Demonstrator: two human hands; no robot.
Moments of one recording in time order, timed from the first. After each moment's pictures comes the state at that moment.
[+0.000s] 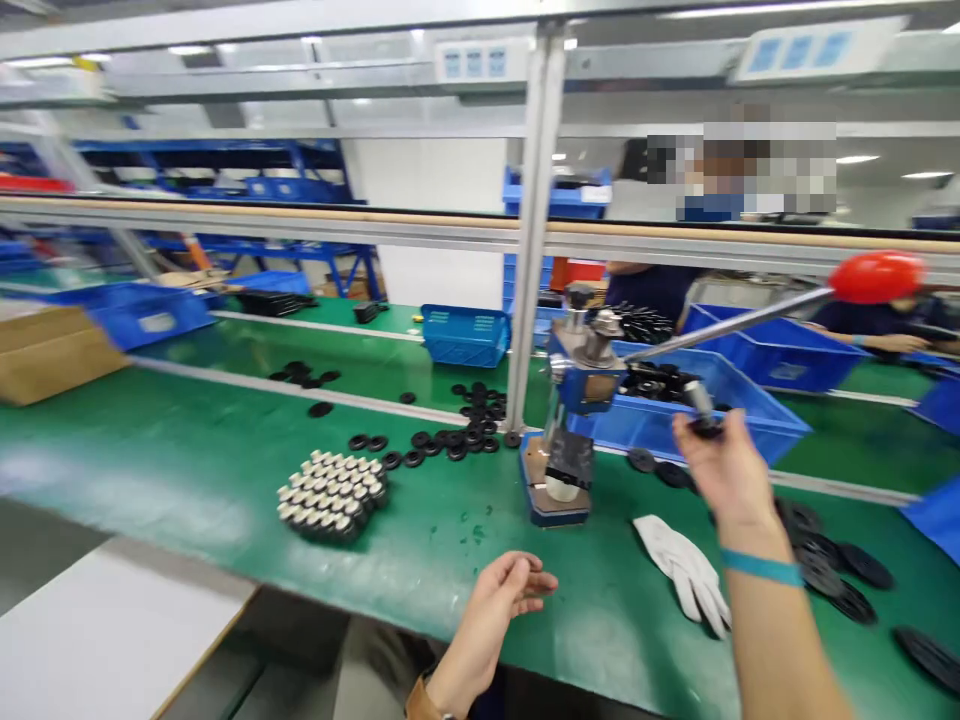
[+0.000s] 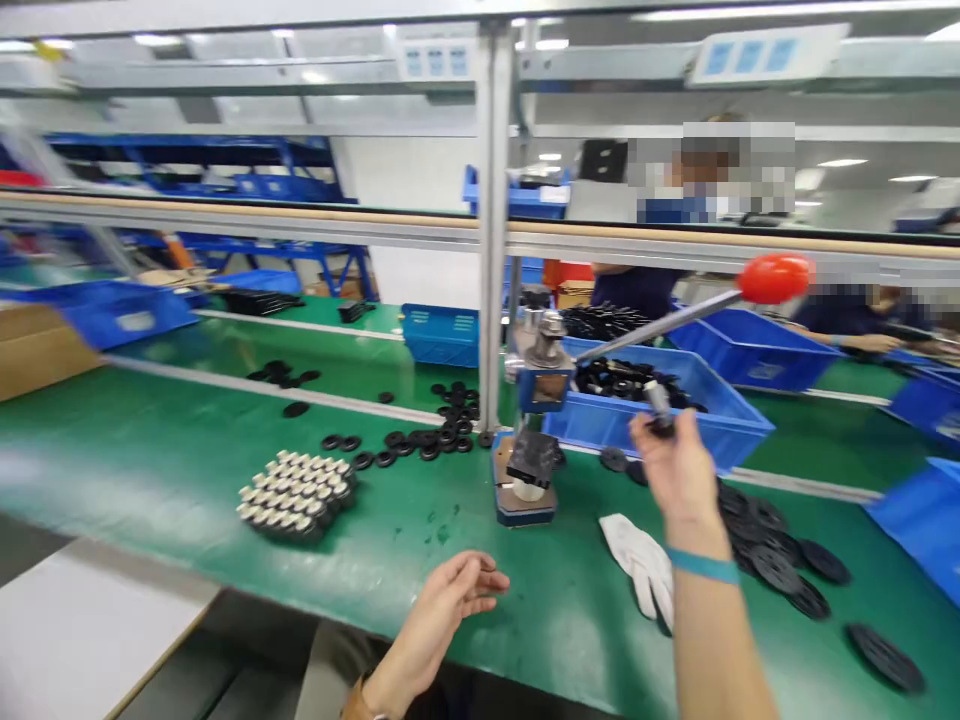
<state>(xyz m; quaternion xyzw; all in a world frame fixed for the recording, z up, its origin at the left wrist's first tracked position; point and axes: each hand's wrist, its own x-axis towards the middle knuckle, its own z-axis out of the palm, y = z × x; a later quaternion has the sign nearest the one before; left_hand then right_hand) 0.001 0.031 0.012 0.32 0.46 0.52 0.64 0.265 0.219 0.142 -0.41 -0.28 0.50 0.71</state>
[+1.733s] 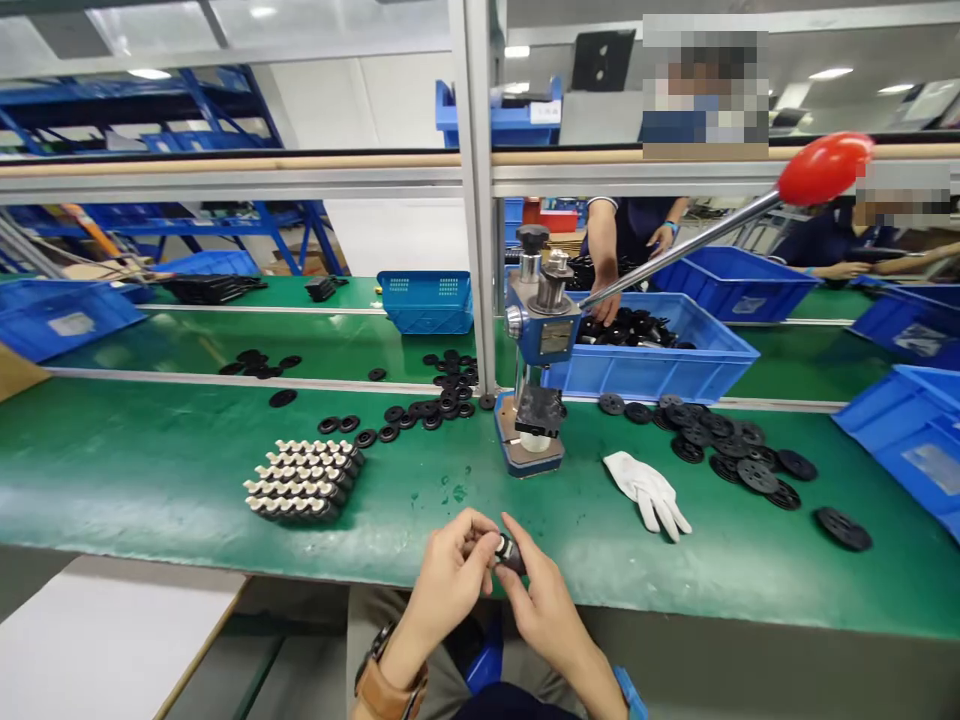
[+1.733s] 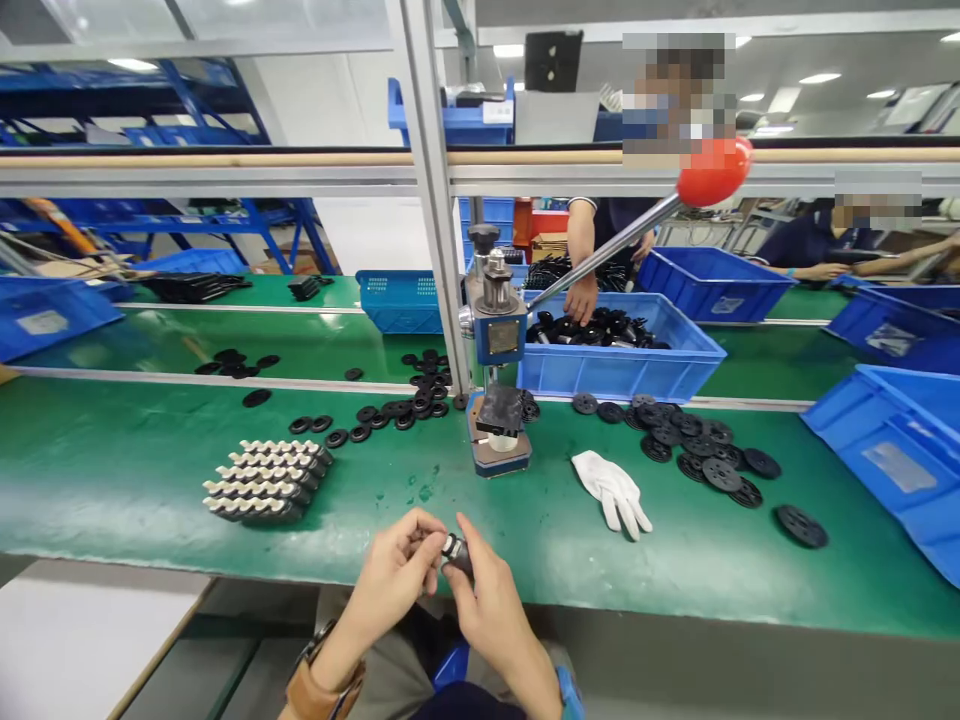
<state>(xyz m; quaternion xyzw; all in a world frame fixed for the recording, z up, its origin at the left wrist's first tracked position) -0.026 0.018 0.035 0.52 0.55 0.44 0.48 0.134 0.019 -0.025 -0.41 -0.70 0.43 0.39</state>
